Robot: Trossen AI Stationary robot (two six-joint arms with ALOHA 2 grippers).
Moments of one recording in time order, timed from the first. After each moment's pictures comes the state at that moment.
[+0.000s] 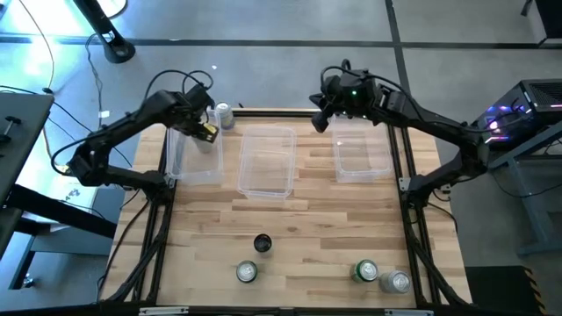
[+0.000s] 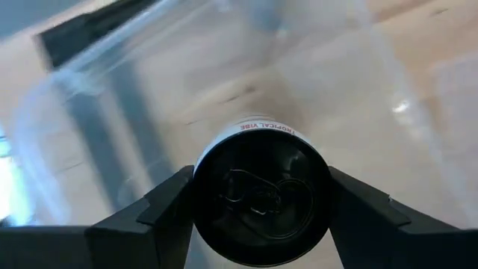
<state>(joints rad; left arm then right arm) 0.79 1.27 1.13 -1.22 -0.19 -0.37 -0.38 1.45 1.56 -0.58 0.18 0.00</state>
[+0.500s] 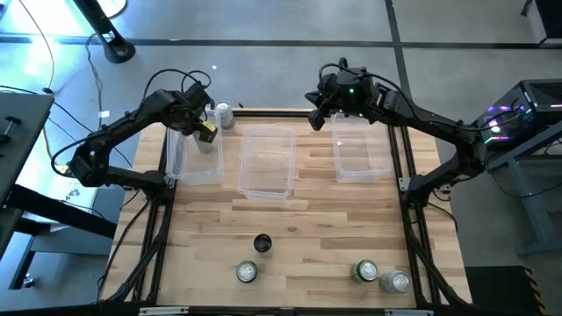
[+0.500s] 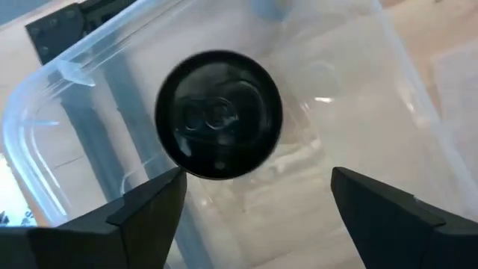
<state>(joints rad) 0.83 1.26 1.14 -1.23 -0.17 -0.33 -0.39 1.47 1.56 -0.51 0.17 -0.01</state>
